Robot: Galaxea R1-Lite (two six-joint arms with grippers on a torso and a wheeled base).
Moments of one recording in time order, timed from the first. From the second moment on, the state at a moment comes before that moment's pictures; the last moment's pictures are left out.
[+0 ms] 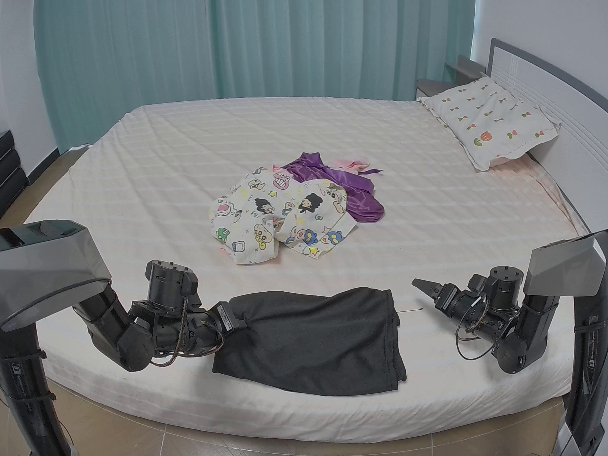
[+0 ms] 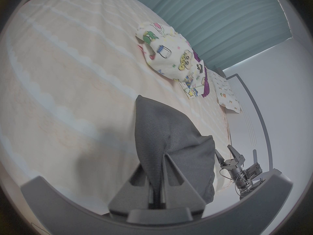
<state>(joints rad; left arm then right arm) -0.33 2.13 -0.65 -0.81 -0.25 -0.82 0.19 2.38 -0.54 -1.54 0.23 0.76</state>
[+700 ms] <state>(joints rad) -0.33 2.14 -0.62 -0.83 -0.27 -0.81 0.20 2.37 -0.53 -1.54 0.23 0.76</state>
